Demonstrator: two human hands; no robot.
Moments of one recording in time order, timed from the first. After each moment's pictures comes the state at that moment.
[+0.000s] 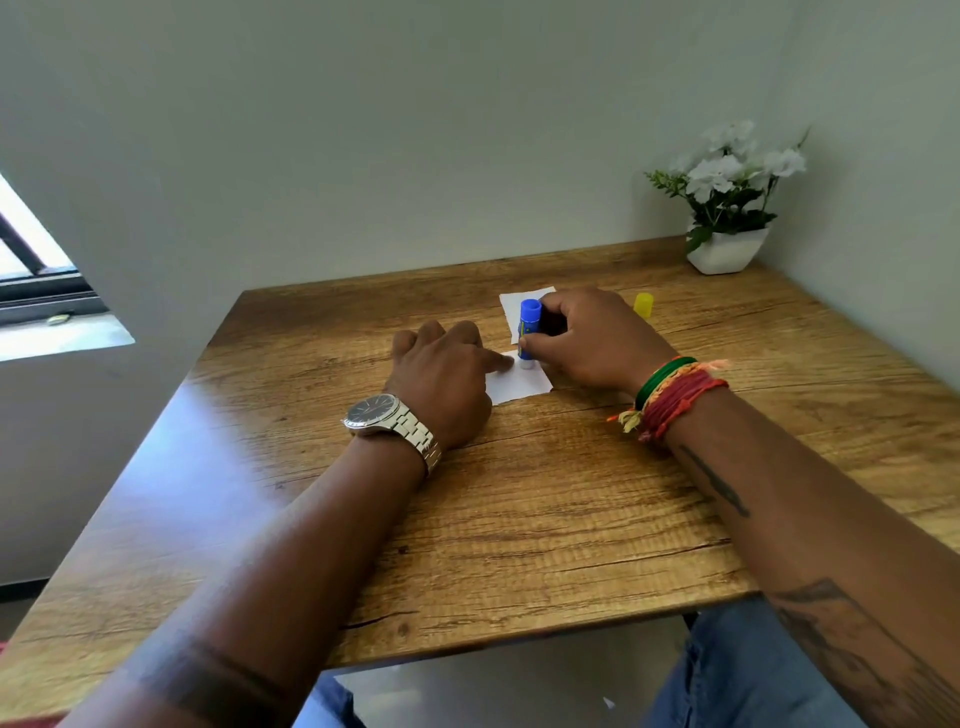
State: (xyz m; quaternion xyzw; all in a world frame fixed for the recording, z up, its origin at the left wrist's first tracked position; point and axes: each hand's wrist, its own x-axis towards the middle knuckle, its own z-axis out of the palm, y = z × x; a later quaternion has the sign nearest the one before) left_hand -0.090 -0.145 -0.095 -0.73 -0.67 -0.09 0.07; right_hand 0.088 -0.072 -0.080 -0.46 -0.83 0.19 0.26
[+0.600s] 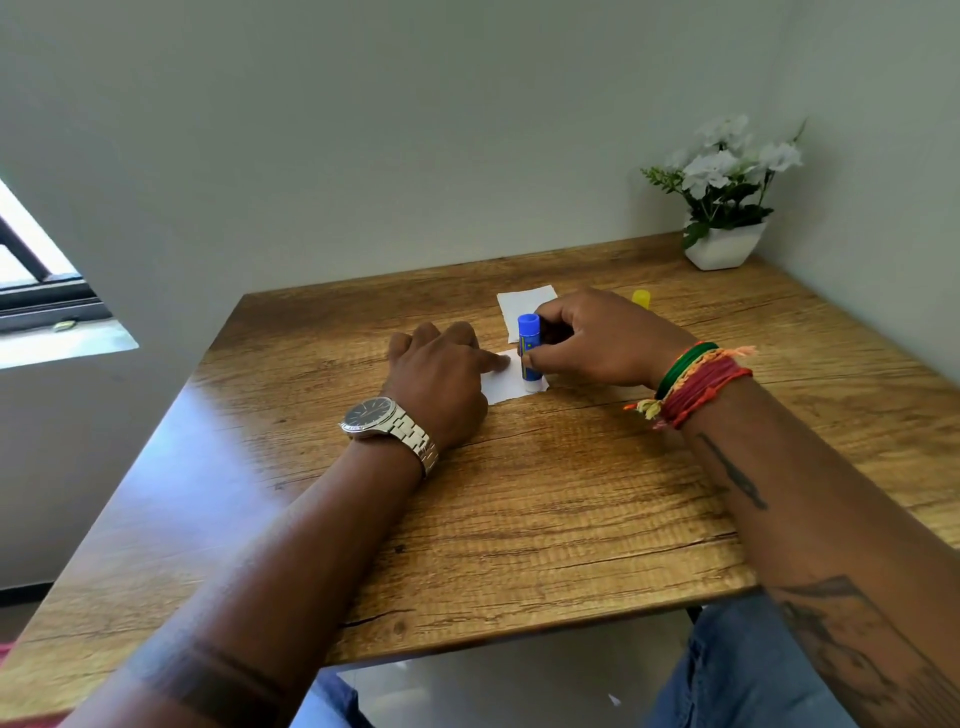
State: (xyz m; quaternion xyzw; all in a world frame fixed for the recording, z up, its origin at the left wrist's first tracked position) left_hand -0.090 -0.145 -0.096 -0.73 -0.67 -0.10 0.06; right_hand 0.104 -0.081 -0.061 -0.41 -0.86 0.24 0.18
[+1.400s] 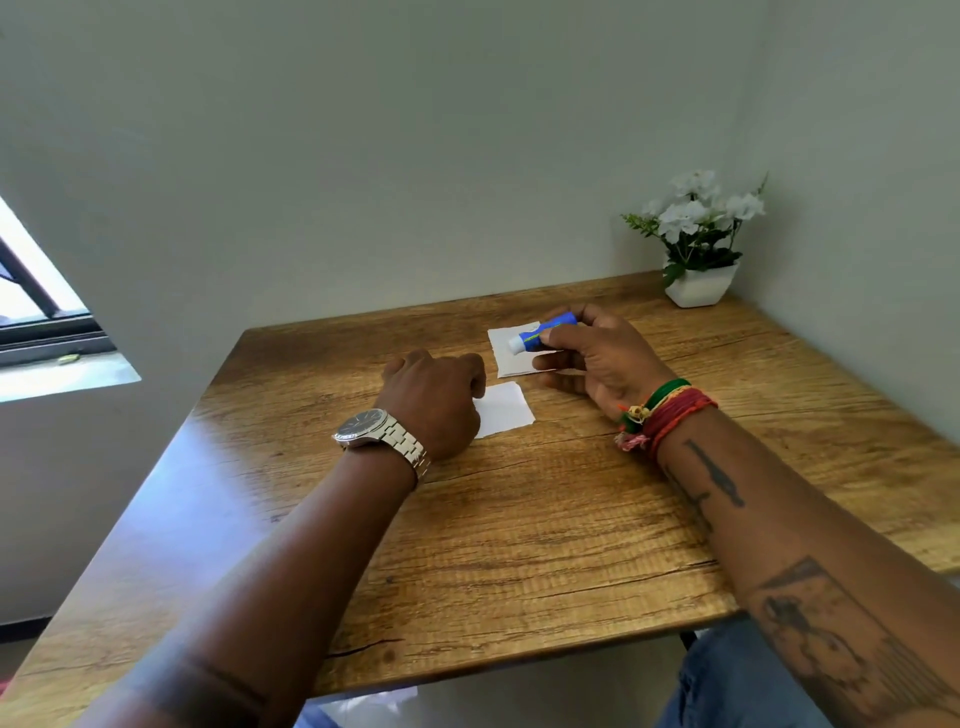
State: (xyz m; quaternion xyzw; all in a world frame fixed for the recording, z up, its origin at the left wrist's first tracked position) left_hand -0.085 -0.143 -0.074 -0.71 -0.70 -0.12 0.02; right_hand 0.110 -0.055 -0.080 -0.40 -0.49 0.64 0.44
